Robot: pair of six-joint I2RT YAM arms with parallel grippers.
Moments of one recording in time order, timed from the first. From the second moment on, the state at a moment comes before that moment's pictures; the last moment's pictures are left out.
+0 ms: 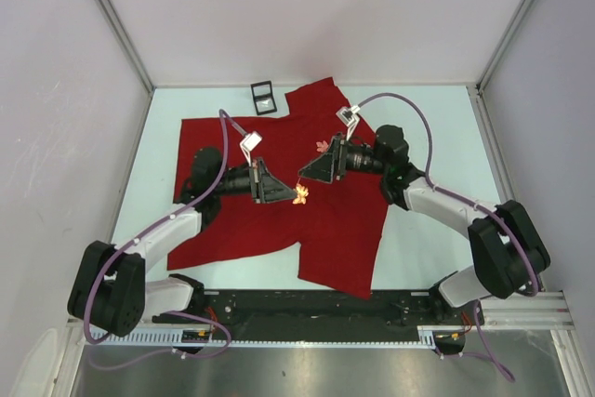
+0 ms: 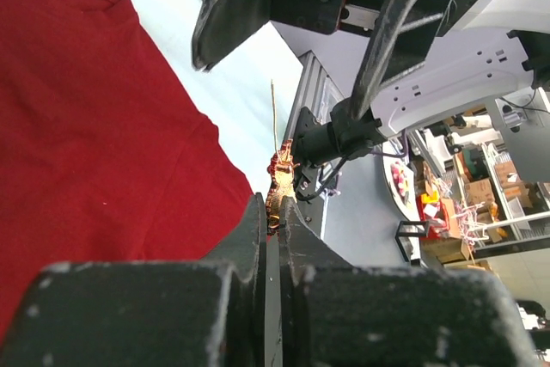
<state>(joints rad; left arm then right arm) -0.35 1.22 0.58 0.46 1.03 -0.73 0.54 1.46 0.85 0.58 -0.82 0.73</state>
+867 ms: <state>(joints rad) -0.36 1.24 0.60 0.33 0.95 -0.76 0.65 1.42 0.91 0.52 -0.82 0.74</state>
